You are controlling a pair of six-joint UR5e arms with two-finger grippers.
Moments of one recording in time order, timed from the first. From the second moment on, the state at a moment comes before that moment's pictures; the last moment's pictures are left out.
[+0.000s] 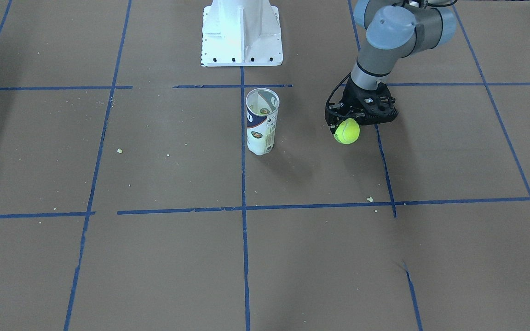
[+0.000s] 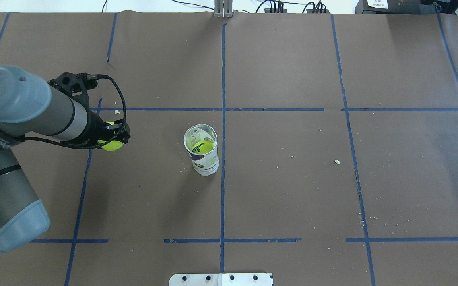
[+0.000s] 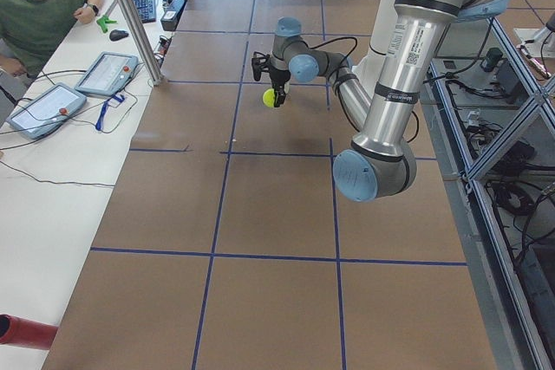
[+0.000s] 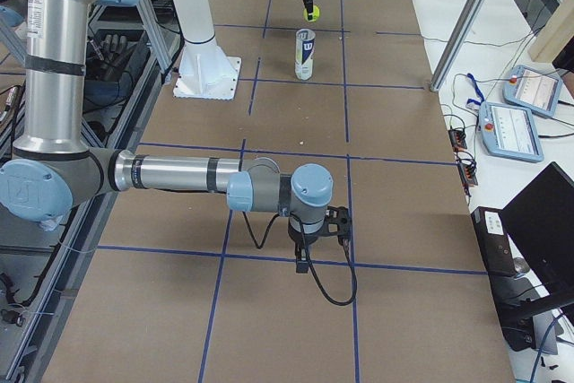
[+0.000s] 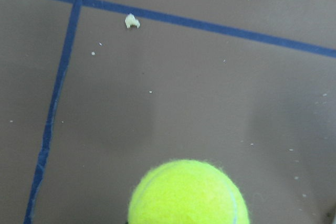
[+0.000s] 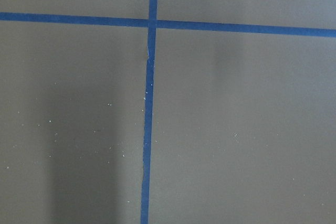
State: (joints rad) left arm -0.68 -1.91 -2.11 -1.51 -1.91 -1.33; right arm 1.54 -1.71 1.70 -1.58 2.29 -0.01
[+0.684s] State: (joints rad) left arm -0.68 -2.19 -2.15 -1.21 -1.95 -1.48; right arm 1.54 -1.71 1.70 -1.58 2.29 -0.01
